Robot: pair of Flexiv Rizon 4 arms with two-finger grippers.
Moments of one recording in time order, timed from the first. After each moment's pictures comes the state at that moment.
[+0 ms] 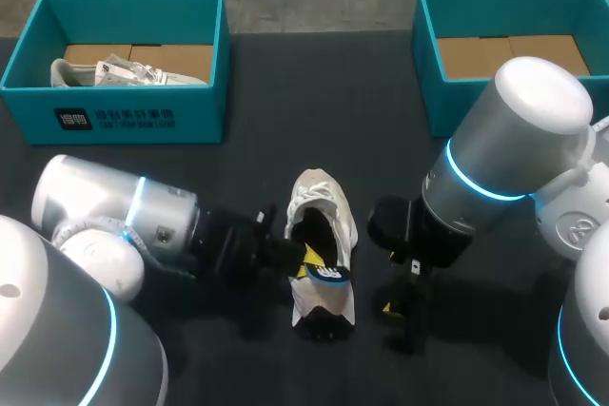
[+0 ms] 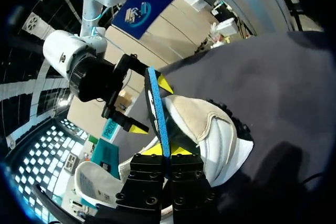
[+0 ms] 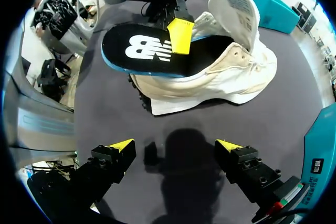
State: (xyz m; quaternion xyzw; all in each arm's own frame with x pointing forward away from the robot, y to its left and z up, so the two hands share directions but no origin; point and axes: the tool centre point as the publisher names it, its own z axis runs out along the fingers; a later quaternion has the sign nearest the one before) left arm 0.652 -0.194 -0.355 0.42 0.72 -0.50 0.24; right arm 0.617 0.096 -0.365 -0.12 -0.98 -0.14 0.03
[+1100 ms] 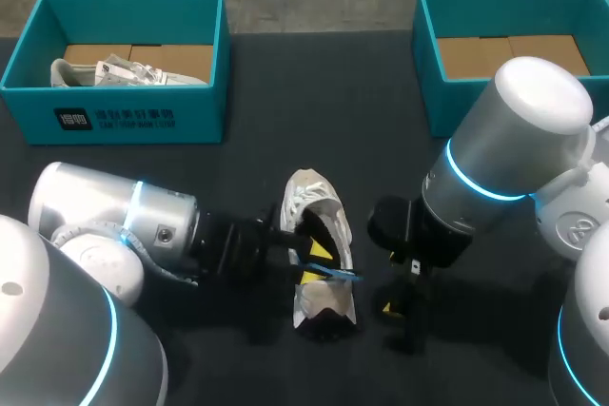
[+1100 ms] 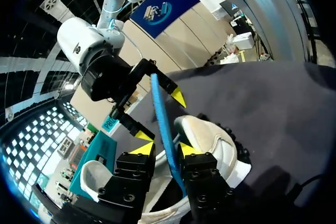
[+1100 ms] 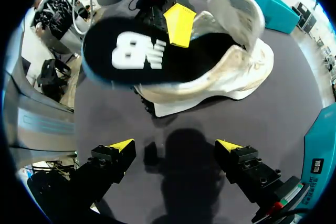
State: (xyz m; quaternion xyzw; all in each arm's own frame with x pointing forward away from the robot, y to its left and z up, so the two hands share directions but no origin) left arm 0.639 -0.200 -0.336 0.35 0.74 -0.54 0.20; right arm 0.617 0.096 -0.365 -0.12 -0.98 -0.14 0.03
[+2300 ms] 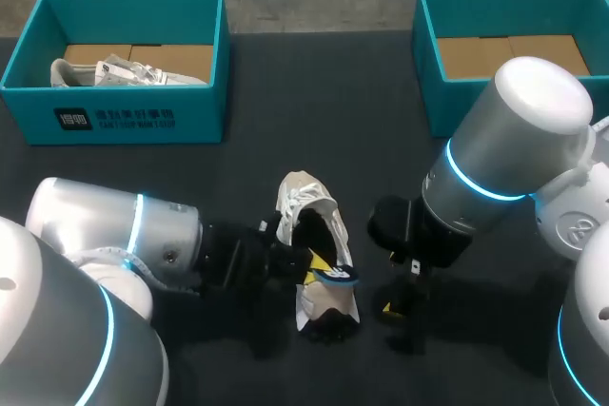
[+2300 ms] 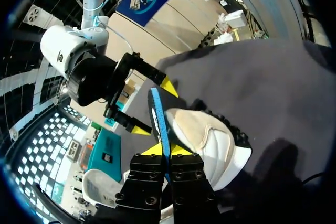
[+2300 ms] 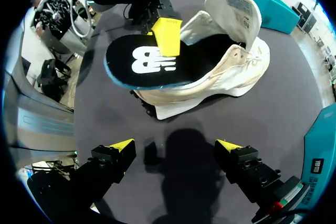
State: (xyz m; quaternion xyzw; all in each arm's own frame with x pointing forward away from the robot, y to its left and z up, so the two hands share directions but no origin) left arm 0.640 -0.197 -0.346 0.39 0.75 -0.47 0.26; right arm 0.617 0.096 -0.365 -0.12 -0.98 -0.14 0.03
